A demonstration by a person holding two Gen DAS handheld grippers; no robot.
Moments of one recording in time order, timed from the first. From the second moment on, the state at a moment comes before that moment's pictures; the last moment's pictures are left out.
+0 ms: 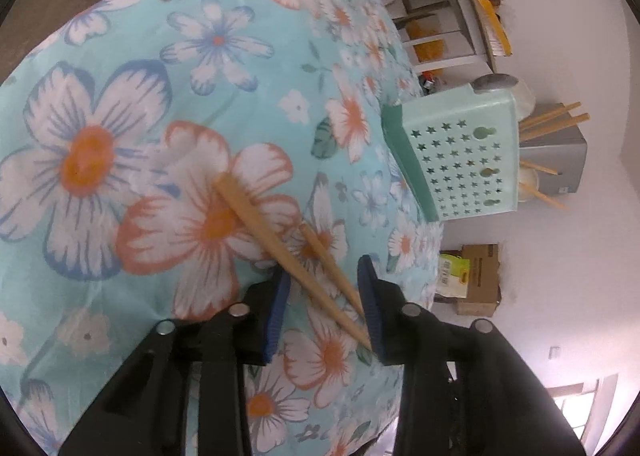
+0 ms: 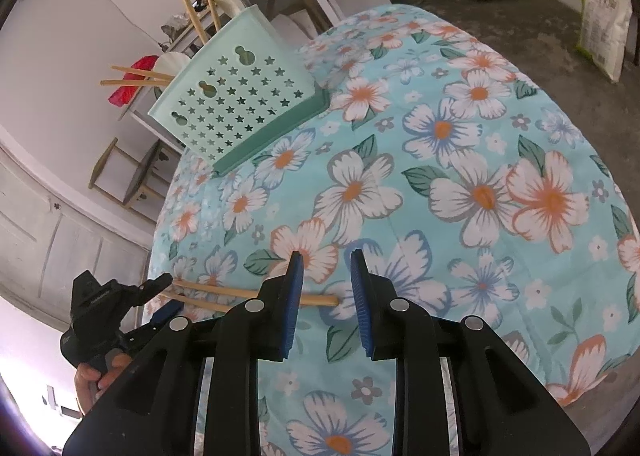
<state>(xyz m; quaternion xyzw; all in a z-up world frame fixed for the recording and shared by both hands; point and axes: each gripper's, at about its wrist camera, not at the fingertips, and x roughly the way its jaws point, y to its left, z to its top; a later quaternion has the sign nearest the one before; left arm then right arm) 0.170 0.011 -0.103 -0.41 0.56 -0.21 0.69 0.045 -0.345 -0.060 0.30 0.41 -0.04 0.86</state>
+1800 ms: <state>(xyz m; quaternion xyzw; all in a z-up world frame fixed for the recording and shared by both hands) 0.192 -0.021 -0.061 -0.13 0.51 -0.24 0.82 0.098 -0.312 -0.085 0.17 0.50 0.06 0.85</state>
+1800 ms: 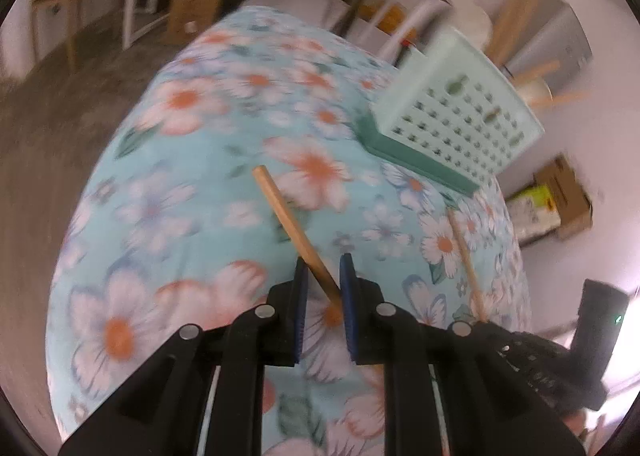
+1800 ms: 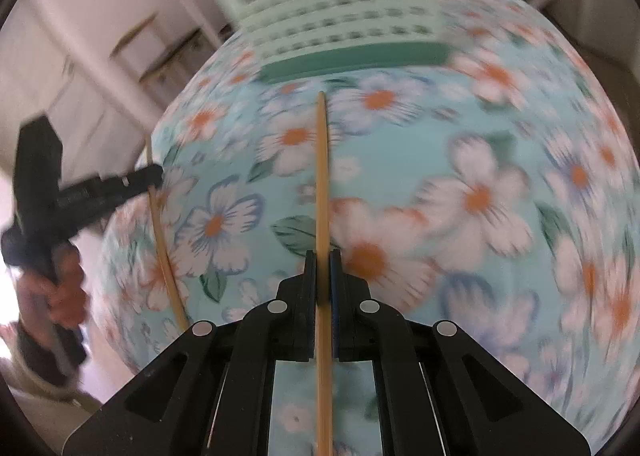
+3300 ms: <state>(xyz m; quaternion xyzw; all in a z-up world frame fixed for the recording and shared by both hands) 0.157 -0.142 -0.066 0.18 0.48 -0.26 0.82 0.090 -0.350 -0.083 0.23 0.49 0.00 0.84</state>
